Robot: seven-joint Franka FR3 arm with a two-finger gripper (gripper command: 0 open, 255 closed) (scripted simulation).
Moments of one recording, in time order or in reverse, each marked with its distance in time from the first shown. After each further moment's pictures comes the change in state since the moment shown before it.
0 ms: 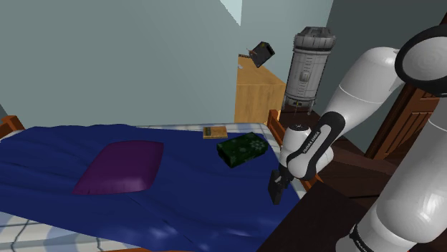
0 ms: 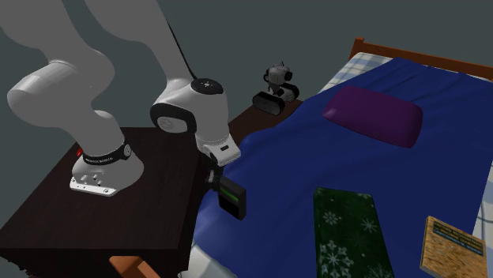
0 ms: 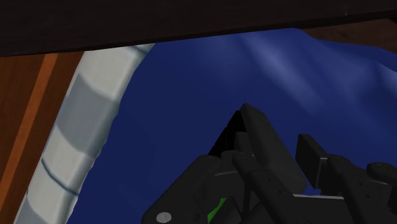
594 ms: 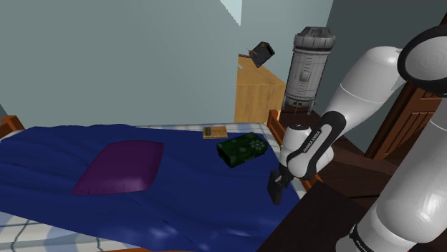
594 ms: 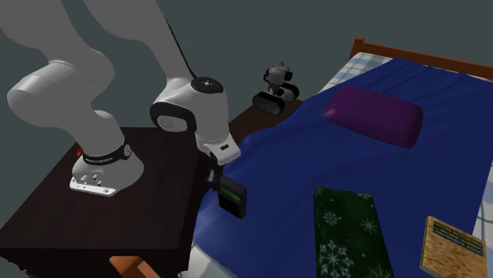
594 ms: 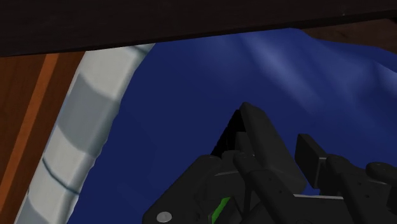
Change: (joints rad) arm 0.000 -0.011 0.001 -0.001 0.002 -0.010 -0.001
